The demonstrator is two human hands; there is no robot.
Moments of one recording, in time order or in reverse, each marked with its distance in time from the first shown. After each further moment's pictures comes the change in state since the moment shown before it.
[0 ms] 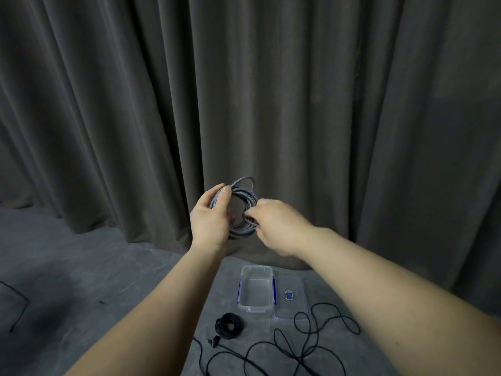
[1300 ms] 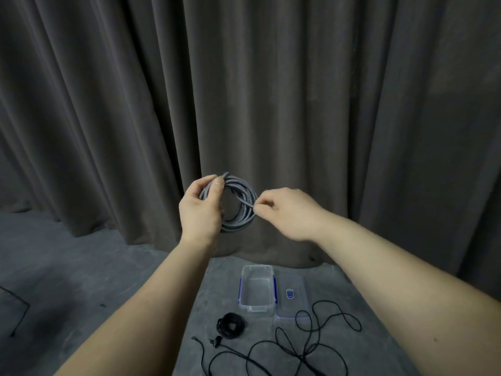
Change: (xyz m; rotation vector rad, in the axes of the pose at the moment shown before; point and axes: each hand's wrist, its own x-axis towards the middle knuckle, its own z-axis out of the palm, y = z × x) left_hand 0.004 0.023 -0.002 0.151 0.009 0.154; right_hand -0.012 0.008 -0.034 0.350 -0.017 0.244
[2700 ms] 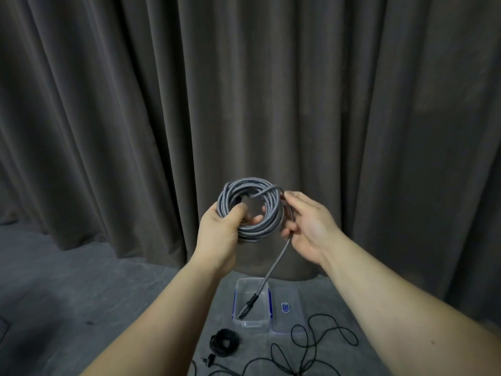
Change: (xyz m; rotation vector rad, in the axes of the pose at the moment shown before) left_hand -0.033 0.020 0.027 -0.265 -0.291 -0.233; right_hand 0.000 0.025 0.012 1.505 0.226 0.348
